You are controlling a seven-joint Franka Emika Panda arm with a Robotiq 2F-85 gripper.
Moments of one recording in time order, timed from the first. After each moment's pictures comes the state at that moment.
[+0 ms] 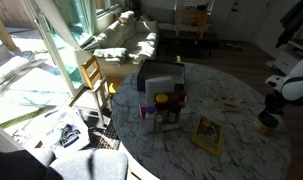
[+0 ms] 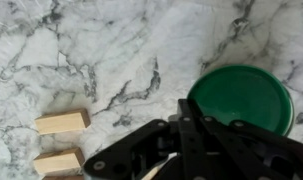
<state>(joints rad) -0.43 0.12 -0.34 -2.58 -0.12 2.86 -1.36</state>
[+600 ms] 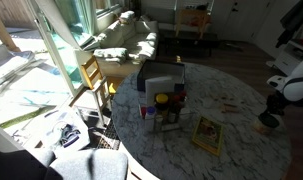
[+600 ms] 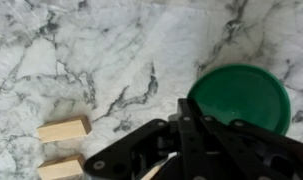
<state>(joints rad) -0.43 0.11 -0.35 -2.59 -0.13 2.86 -1.31</state>
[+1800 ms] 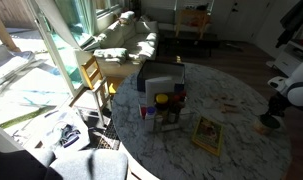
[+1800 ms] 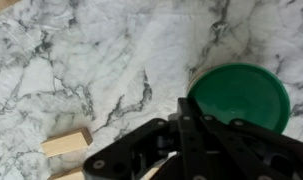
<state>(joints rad) -0.43 0.09 -0.37 -2.62 -0.24 2.86 -1.12</state>
